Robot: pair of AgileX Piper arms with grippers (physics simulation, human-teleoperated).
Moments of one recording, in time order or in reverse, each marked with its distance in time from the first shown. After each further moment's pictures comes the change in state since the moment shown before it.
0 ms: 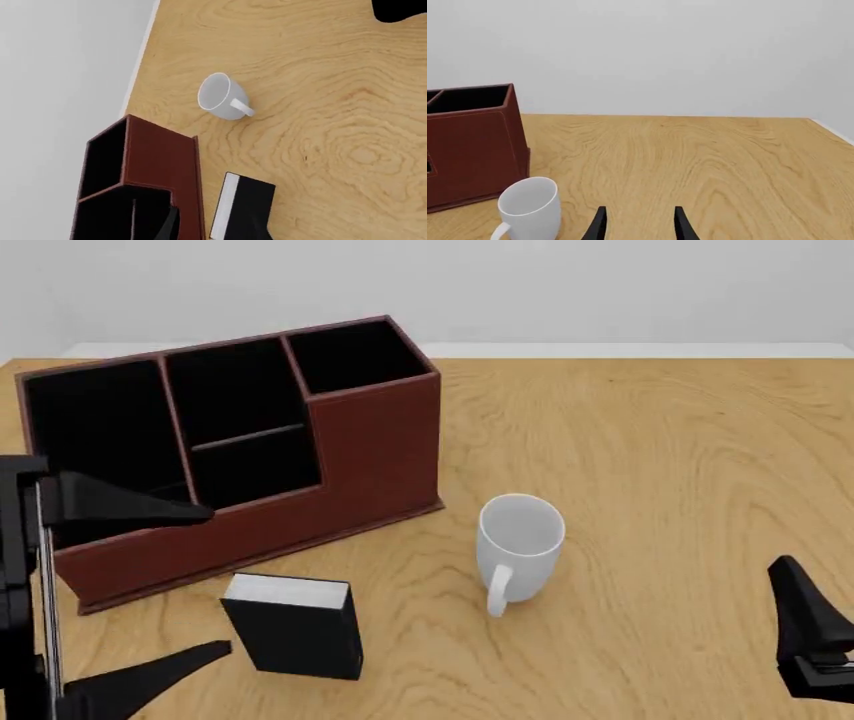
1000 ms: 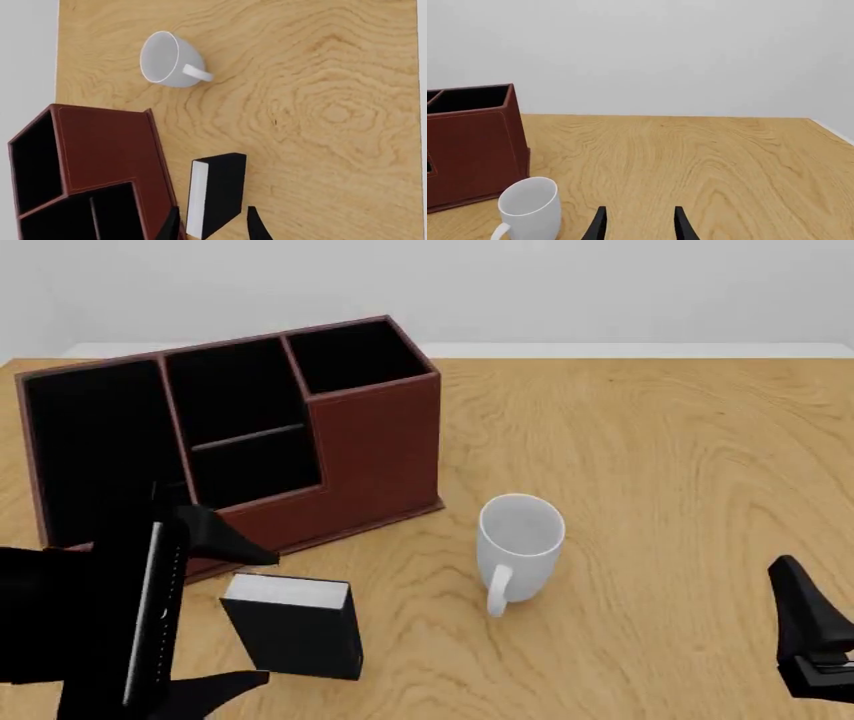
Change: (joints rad) left arm 0.007 0.248 -0.064 0.151 0.053; right arm 0.000 0.000 -0.001 0.000 0.000
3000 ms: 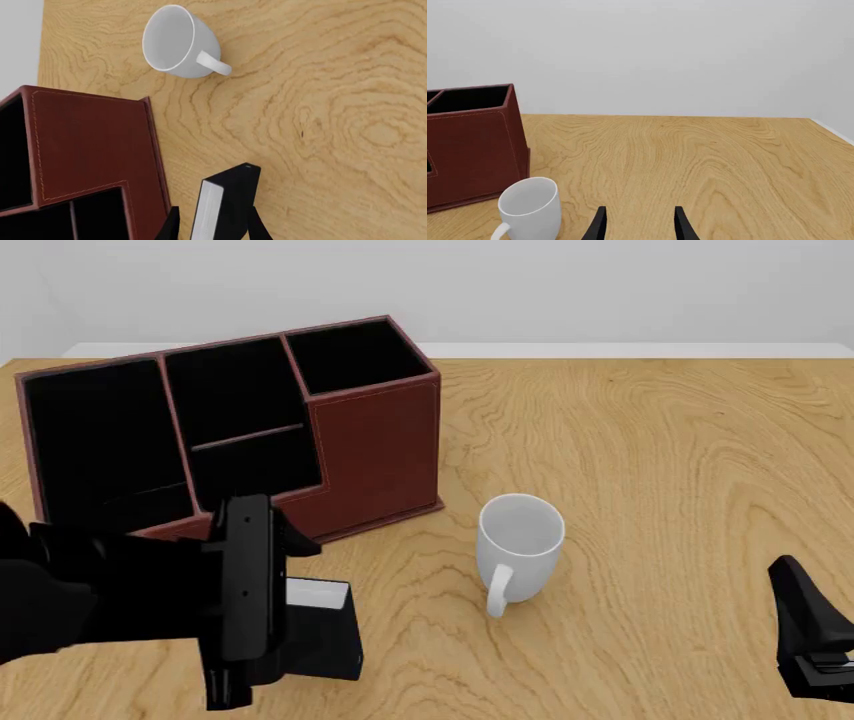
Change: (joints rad) left arm 0.102 0.223 0.081 -0.264 -0.028; right arm 0.000 0.000 0.000 0.000 0.000
